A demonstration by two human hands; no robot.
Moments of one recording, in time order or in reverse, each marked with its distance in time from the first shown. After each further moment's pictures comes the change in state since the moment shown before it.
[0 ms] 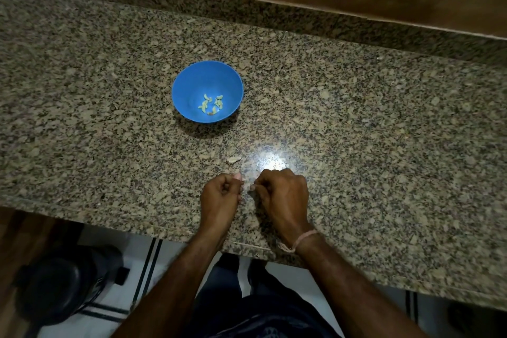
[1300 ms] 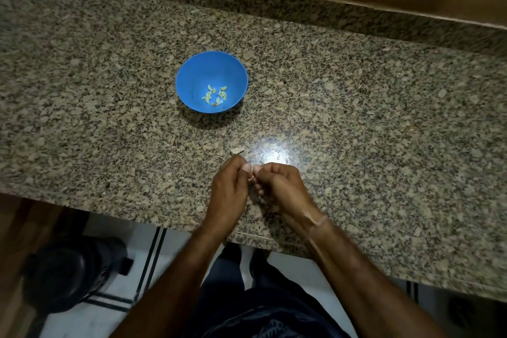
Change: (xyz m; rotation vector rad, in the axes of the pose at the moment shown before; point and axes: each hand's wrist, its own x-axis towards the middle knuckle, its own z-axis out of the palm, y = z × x) left_hand -0.012 0.012 -0.006 0.253 -0.108 0.365; right_hand 0.003 -0.018 -0.017 1.133 -0.366 0.577
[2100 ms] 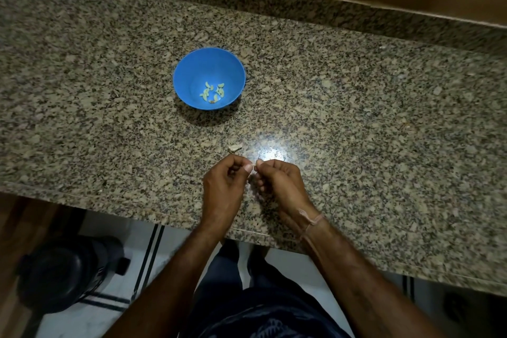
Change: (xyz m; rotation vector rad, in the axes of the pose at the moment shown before) left_hand -0.005 0.006 -0.001 -0.088 0.121 -0.041; right_hand -0.004 0.001 0.004 0.037 0.113 -0.020
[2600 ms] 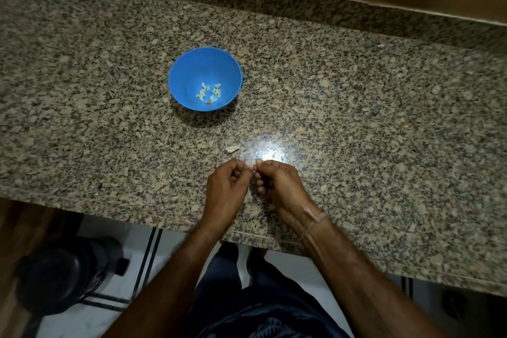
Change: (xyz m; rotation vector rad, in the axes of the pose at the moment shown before) left_hand 0.007 -0.002 0.008 0.022 -0.116 -0.132; right_hand 0.012 0.001 -0.003 0.094 -0.030 0.122
